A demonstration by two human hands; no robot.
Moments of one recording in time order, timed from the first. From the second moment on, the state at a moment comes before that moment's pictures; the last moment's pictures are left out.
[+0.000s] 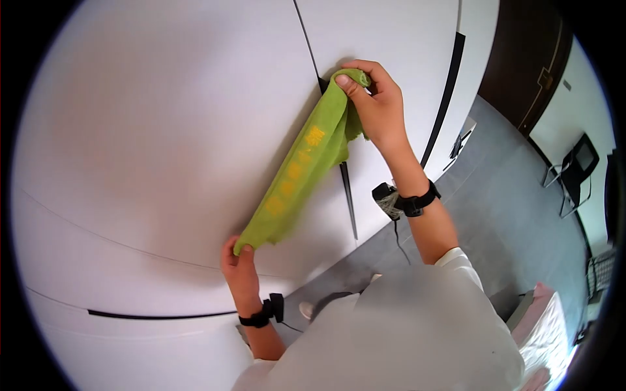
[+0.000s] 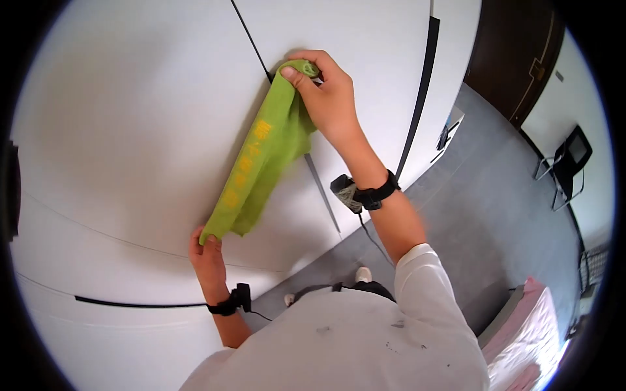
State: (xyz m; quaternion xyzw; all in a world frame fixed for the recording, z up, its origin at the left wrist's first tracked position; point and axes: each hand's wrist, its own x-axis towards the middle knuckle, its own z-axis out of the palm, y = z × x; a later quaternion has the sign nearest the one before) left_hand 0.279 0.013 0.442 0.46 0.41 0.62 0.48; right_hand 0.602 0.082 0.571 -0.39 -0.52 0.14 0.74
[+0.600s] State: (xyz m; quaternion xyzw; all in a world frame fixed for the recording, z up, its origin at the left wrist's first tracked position) left_hand 0.272 0.008 0.418 0.39 0.35 0.72 0.45; right_hand 0.593 0.101 0.566 -0.42 -0.54 0.04 0.73
